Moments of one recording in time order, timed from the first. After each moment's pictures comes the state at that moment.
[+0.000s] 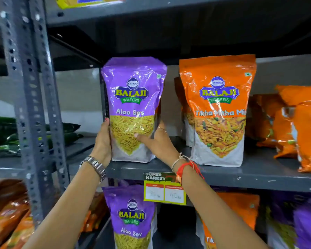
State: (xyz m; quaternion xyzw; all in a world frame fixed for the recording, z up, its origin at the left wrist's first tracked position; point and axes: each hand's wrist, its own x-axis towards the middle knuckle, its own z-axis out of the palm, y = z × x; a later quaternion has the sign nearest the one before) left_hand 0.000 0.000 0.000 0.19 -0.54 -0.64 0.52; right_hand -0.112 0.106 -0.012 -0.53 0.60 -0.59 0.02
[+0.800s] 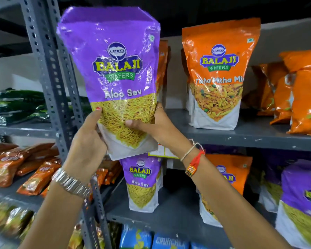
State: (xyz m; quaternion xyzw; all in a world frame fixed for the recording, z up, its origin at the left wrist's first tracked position) left_hand 0.111 0.131 -0.040 0.08 -0.56 -0.67 0.48; right_hand -0.050 0.183 -0.035 -0.59 0.49 -0.62 0.19
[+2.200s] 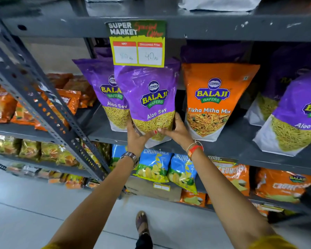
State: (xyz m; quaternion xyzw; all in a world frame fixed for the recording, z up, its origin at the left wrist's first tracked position) left_hand -0.027 0.133 -0.342 0.36 -0.65 -0.53 0.42; right_hand -0.158 0.211 -0.346 -0.37 0.66 -0.57 0.31
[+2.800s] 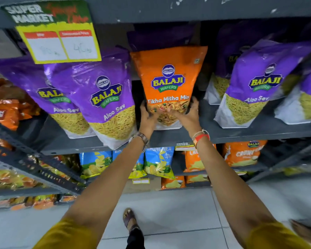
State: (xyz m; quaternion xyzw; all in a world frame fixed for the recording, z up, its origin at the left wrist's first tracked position) left_hand -0.153 0.197 -0.332 0.27 -0.62 -0.69 0.25; right_hand -0.245 0.298 -0.344 -0.13 0.75 -0.63 0.13
